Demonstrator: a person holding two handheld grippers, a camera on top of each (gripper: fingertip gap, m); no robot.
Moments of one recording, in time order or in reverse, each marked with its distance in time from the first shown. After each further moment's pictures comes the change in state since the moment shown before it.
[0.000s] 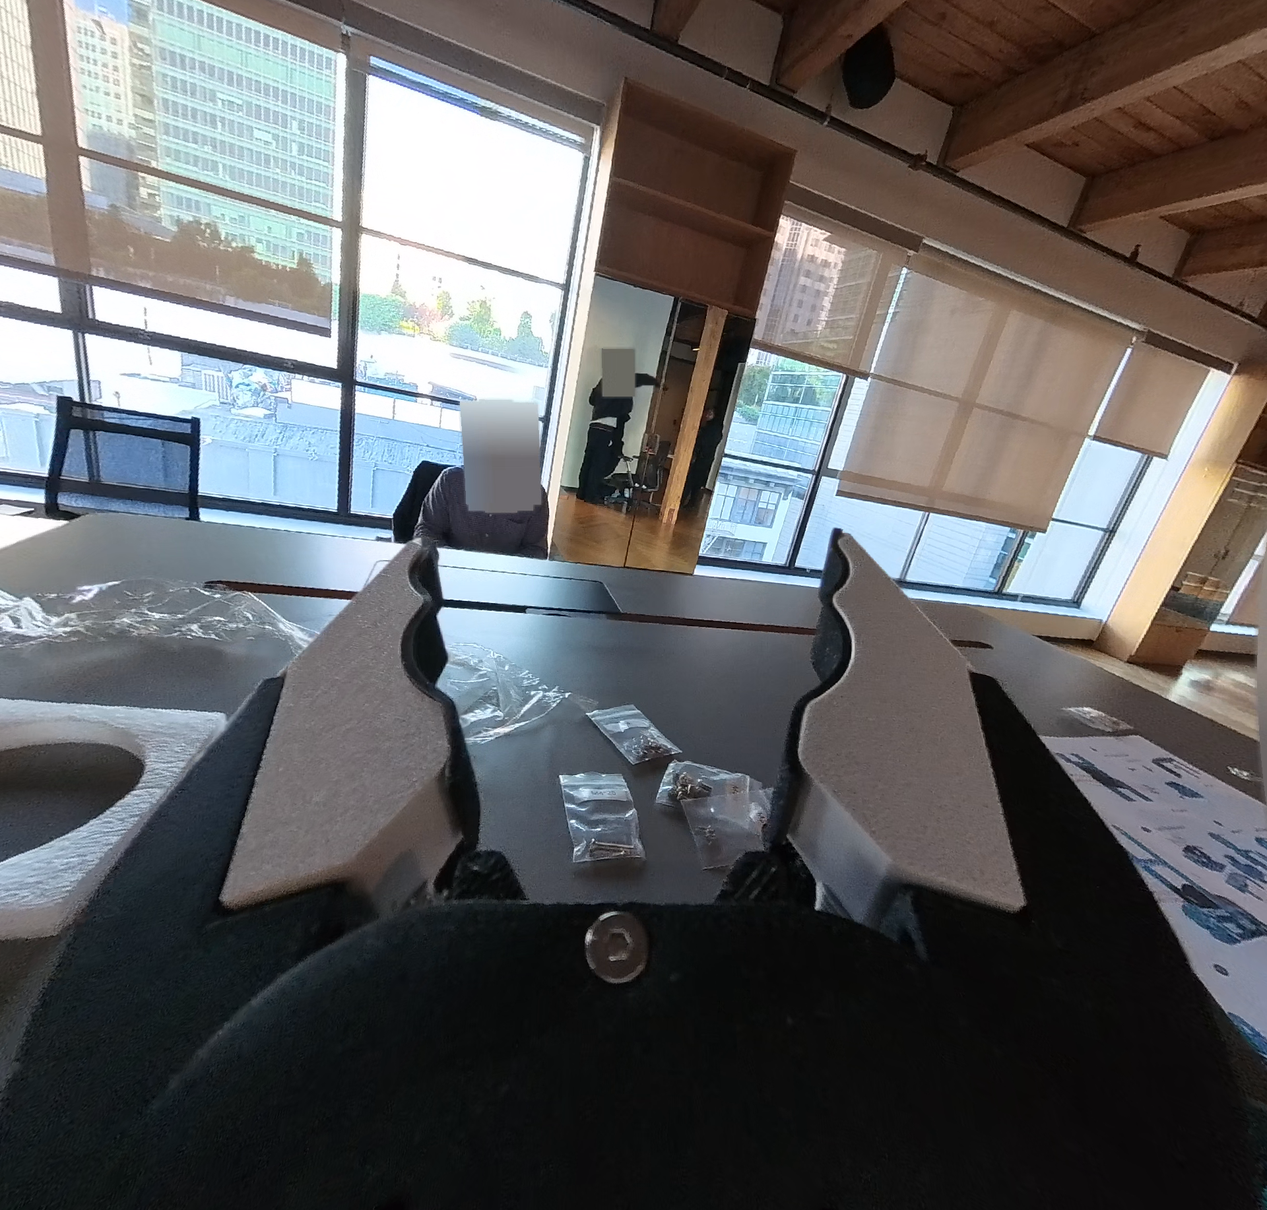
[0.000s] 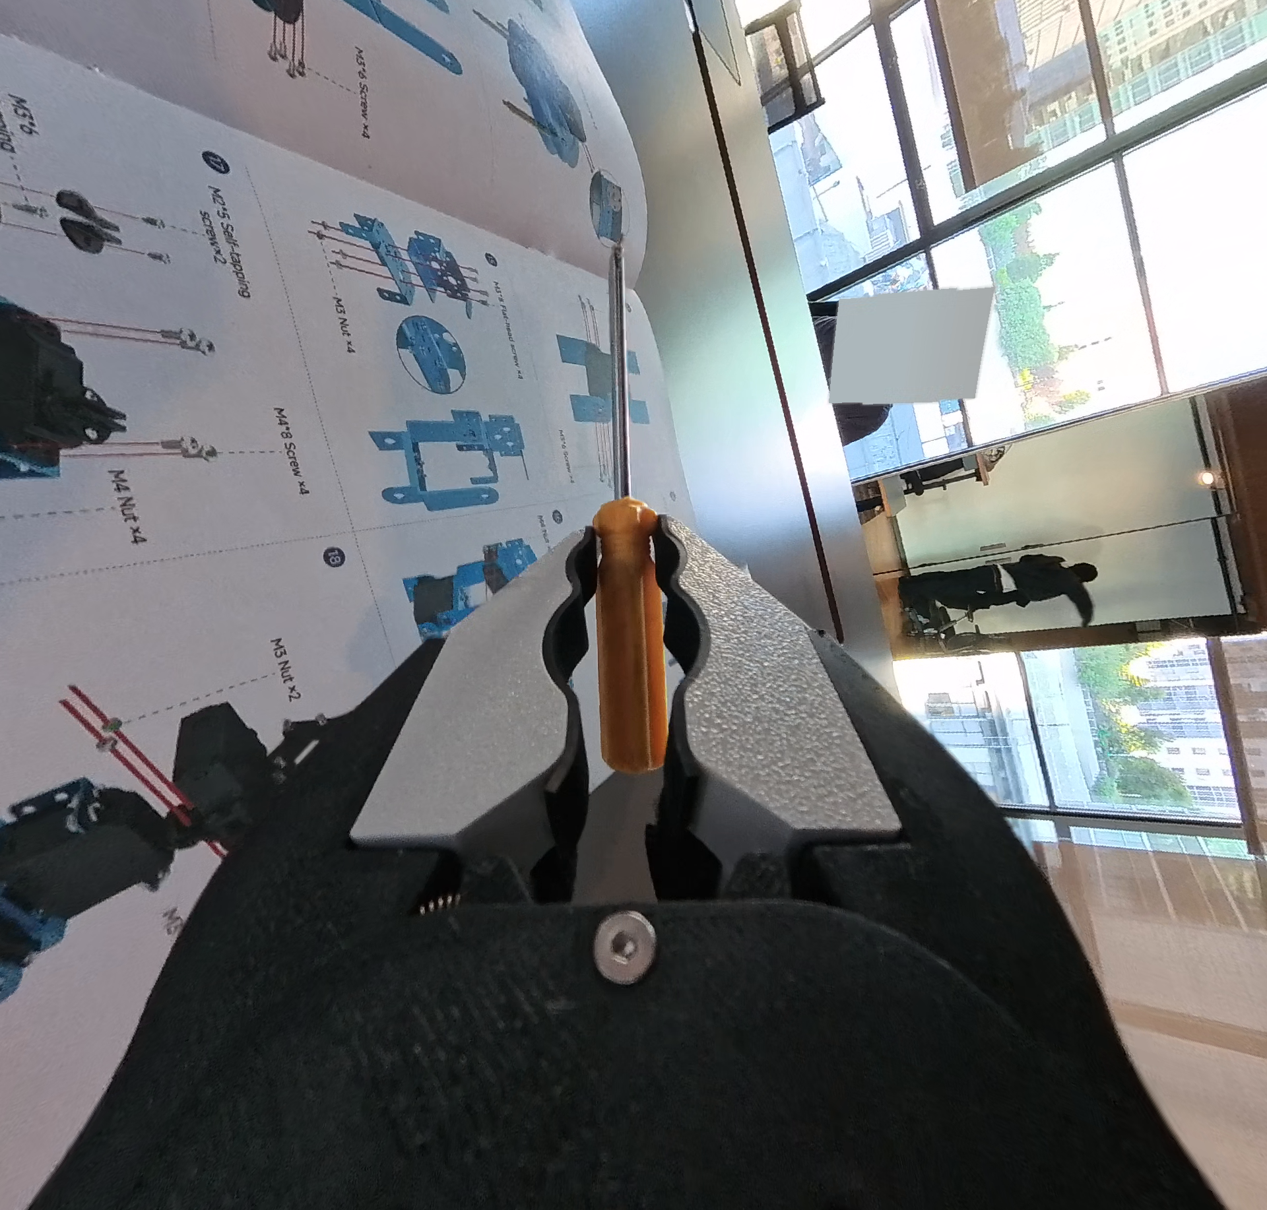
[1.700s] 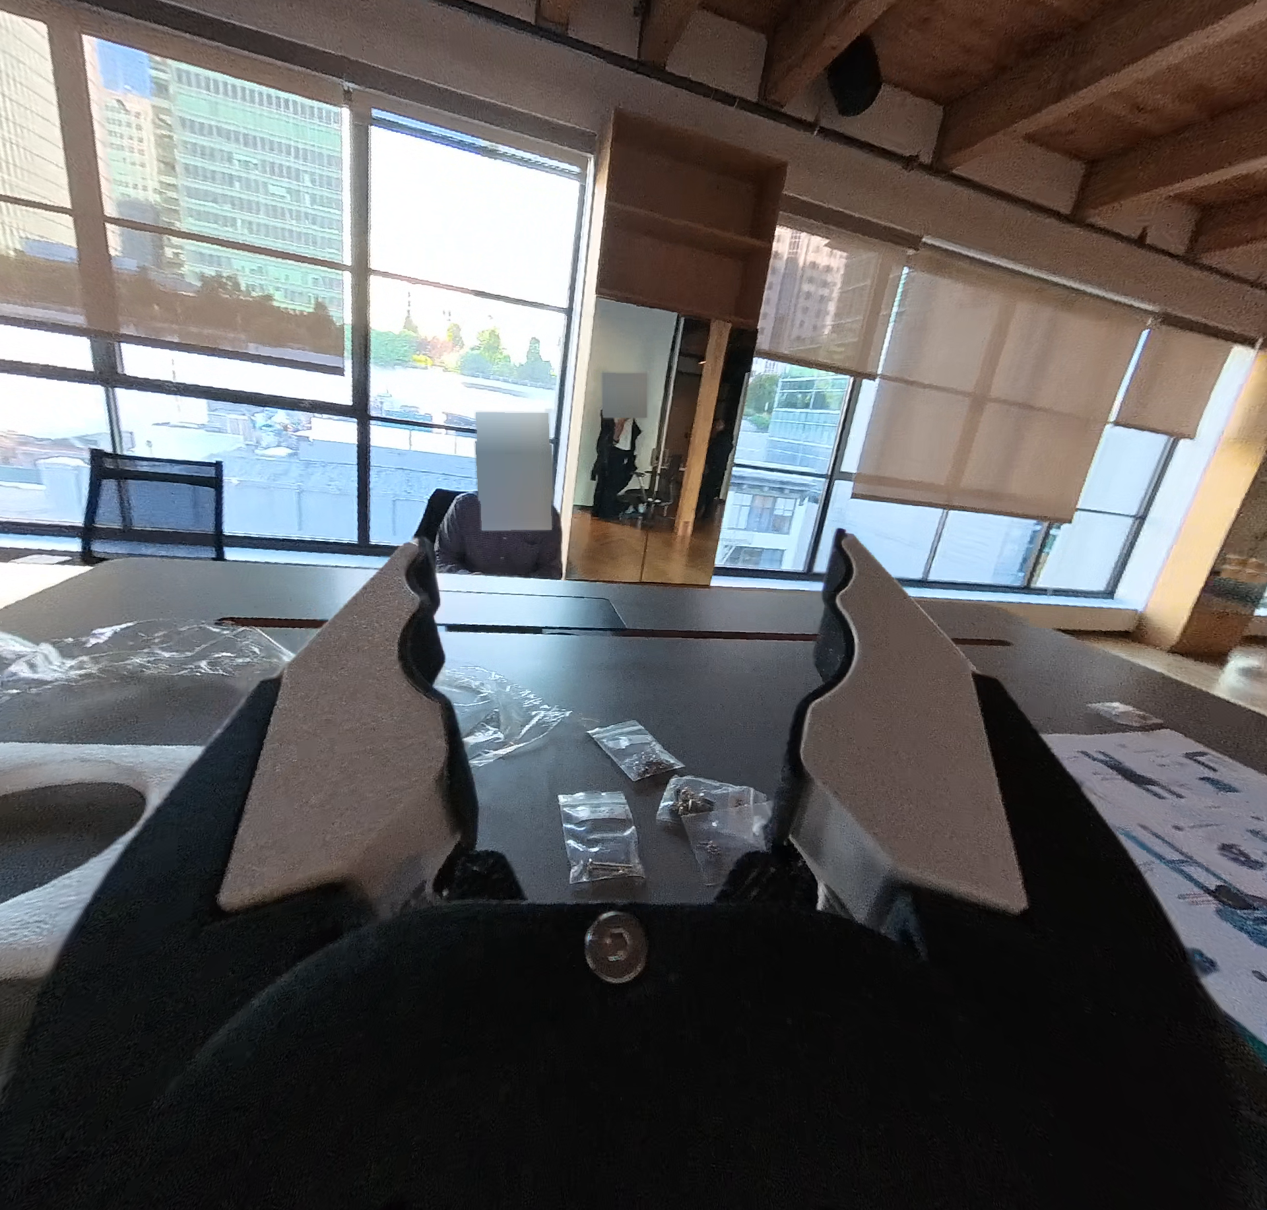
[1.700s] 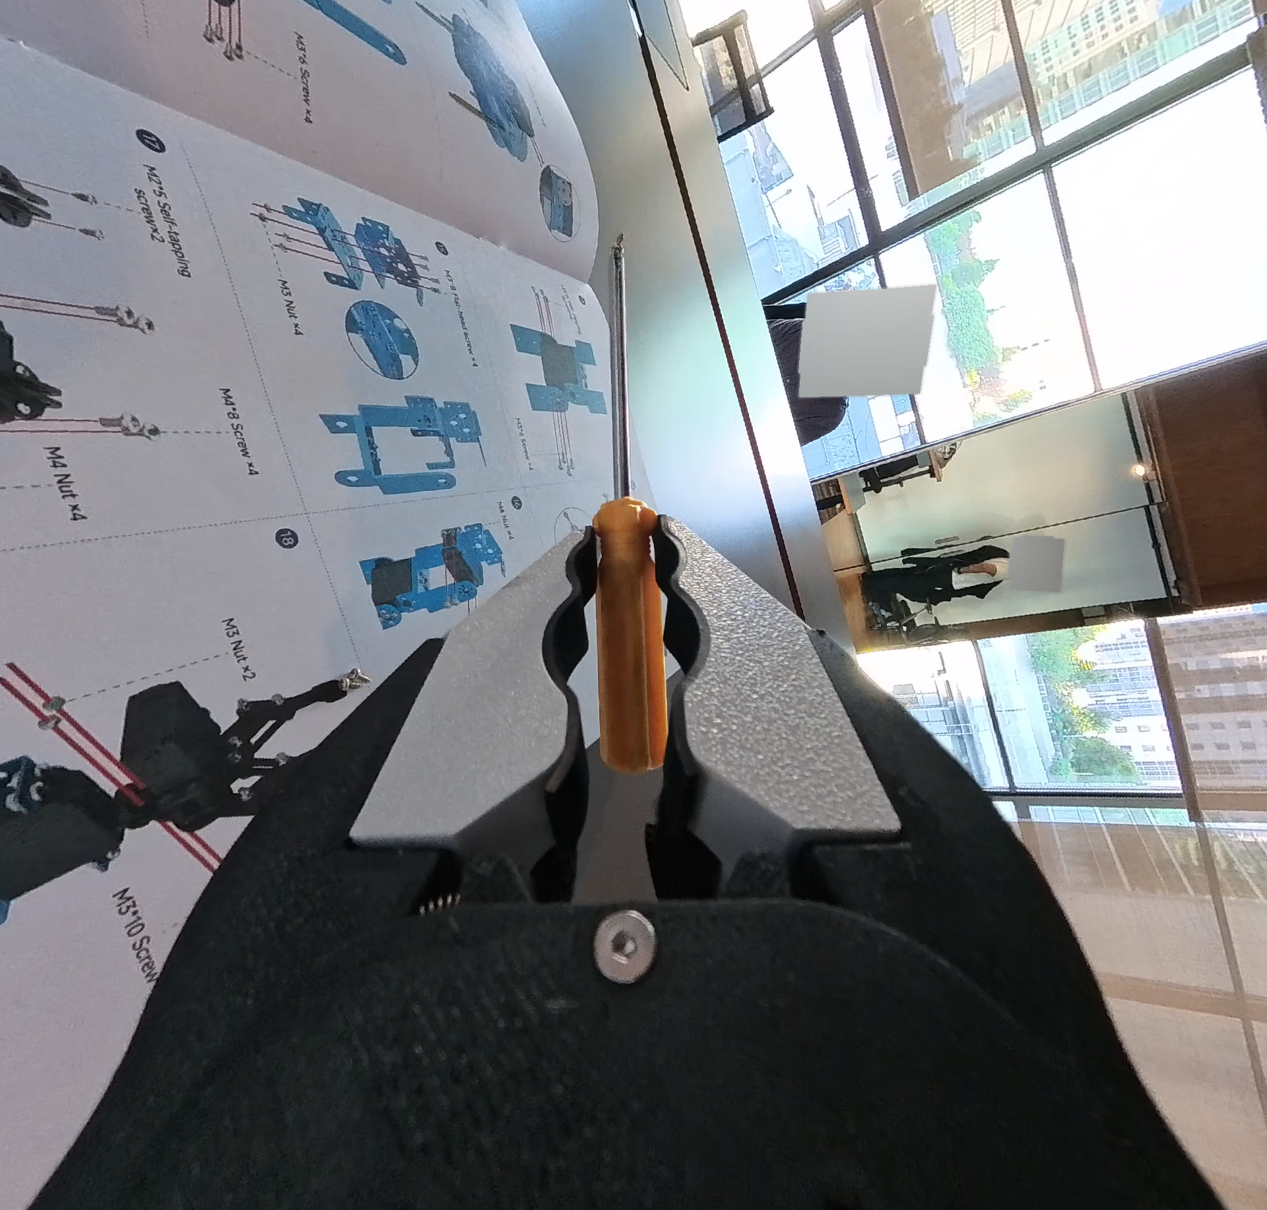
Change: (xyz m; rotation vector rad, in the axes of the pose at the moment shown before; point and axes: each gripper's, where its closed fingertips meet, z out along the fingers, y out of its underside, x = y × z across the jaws) left arm 0.014 -0.004 0.000 0.028 0.000 0.065; right arm 0.013 0.004 -0.007 0.009 0.067 -0.004
